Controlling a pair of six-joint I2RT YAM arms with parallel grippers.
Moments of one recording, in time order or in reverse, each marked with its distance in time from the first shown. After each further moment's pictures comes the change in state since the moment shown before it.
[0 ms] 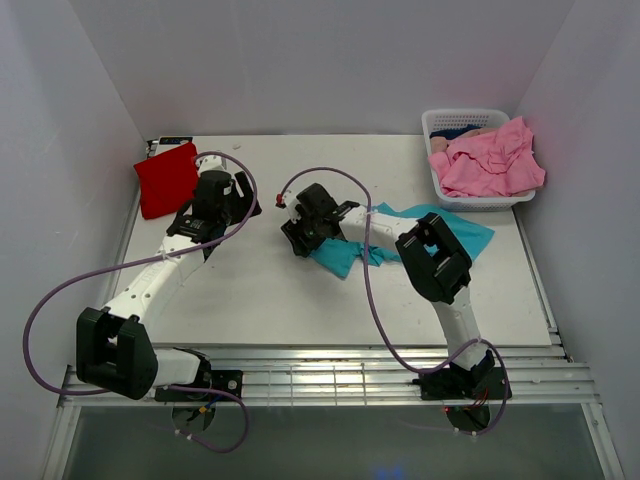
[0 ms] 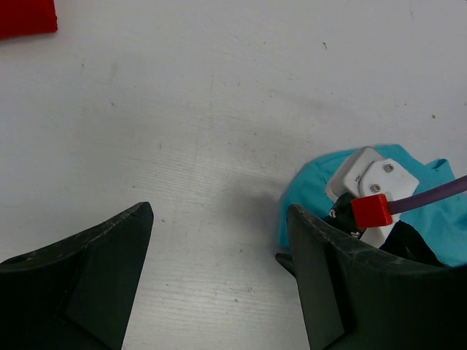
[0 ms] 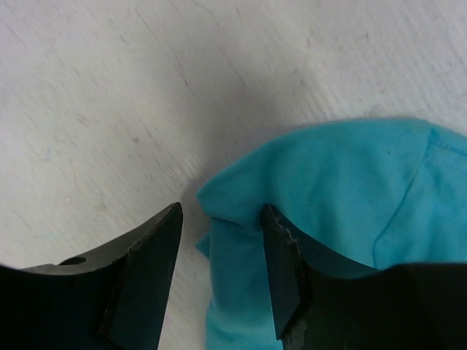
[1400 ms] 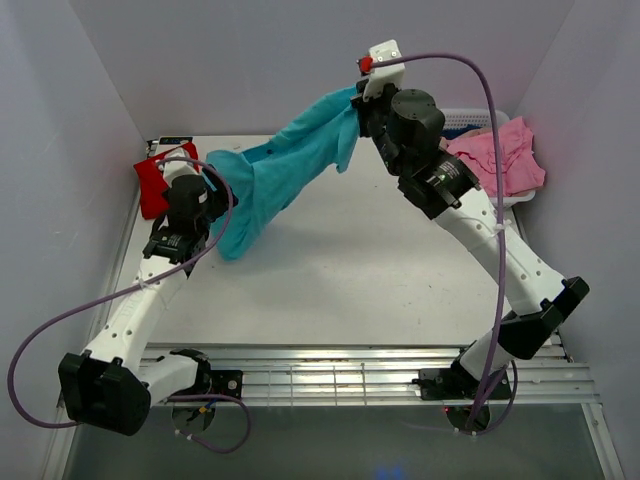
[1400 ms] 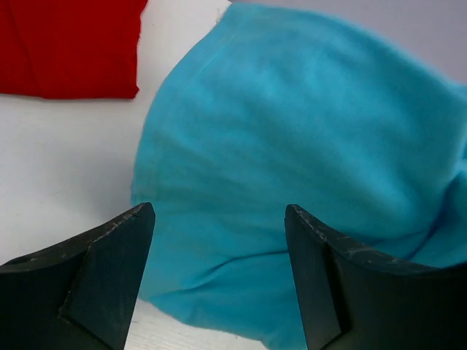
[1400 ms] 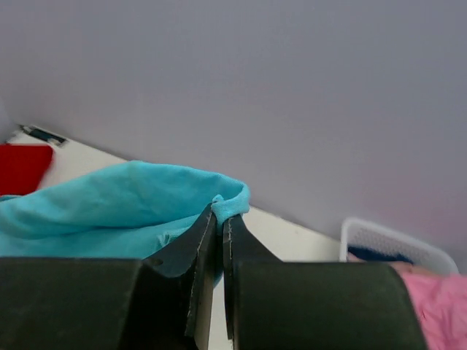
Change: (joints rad) left arm 0.057 -0.204 -0.039 0.023 -0.151 -0.043; right arm -0.018 -0.573 0.376 0.067 0.620 -0.133
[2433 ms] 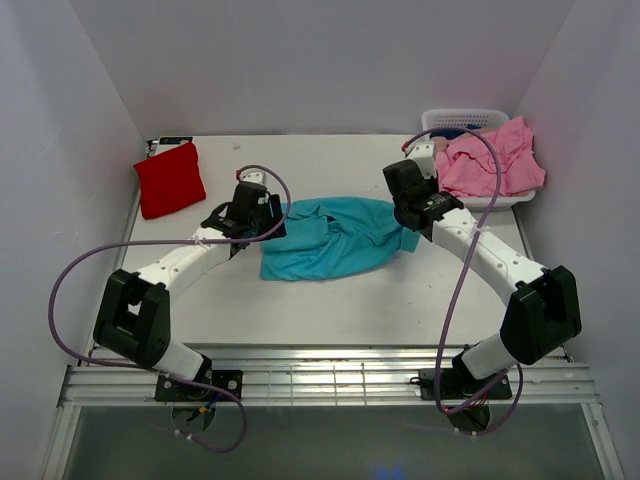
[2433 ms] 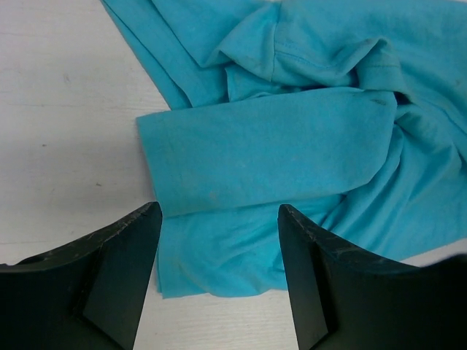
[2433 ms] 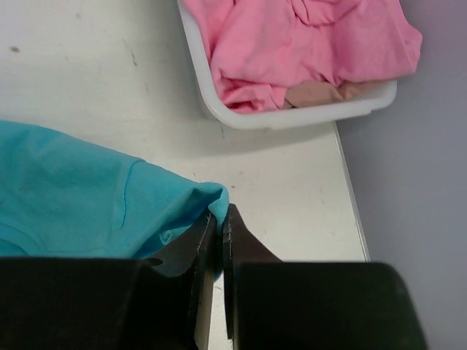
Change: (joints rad) left arm -0.190 0.369 0.031 -0.037 0.222 0.079; right arm -0.233 -0.086 -0.709 -0.234 0.439 0.356
